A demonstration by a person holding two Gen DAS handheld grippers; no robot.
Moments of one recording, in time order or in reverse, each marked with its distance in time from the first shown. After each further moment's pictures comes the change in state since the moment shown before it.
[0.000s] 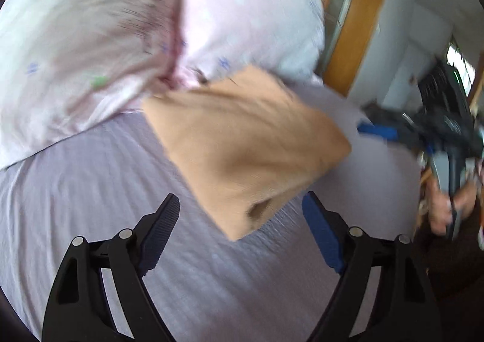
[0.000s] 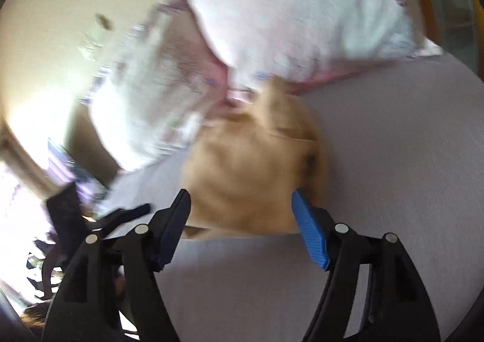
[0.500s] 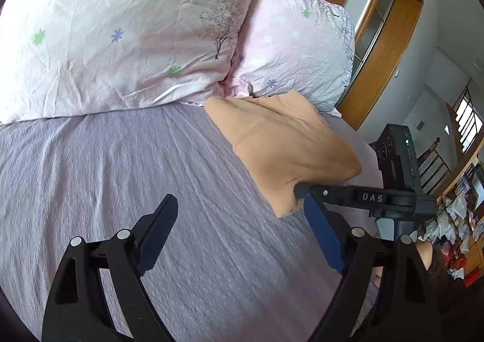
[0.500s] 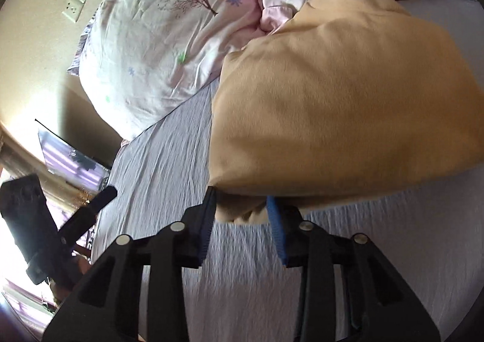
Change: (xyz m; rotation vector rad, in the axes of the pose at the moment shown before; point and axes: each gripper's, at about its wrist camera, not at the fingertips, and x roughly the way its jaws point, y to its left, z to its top) left arm -0.049 0.058 -0.026 -0.177 -0.060 0.010; right arm 0.127 0.029 -0.036 0.103 0.138 -0.121
